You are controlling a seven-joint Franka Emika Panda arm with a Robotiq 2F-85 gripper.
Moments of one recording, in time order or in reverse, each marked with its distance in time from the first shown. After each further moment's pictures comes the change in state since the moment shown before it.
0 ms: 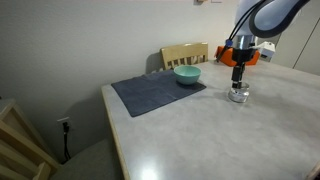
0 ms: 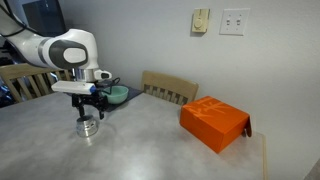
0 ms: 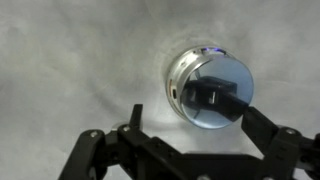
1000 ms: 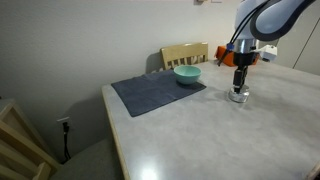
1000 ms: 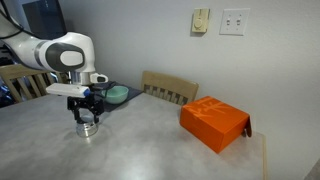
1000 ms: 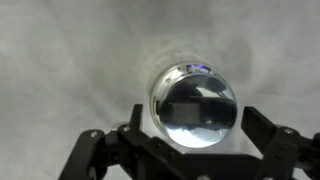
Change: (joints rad) arm 0.002 0.002 0.014 -0.027 0.001 -0.015 0.046
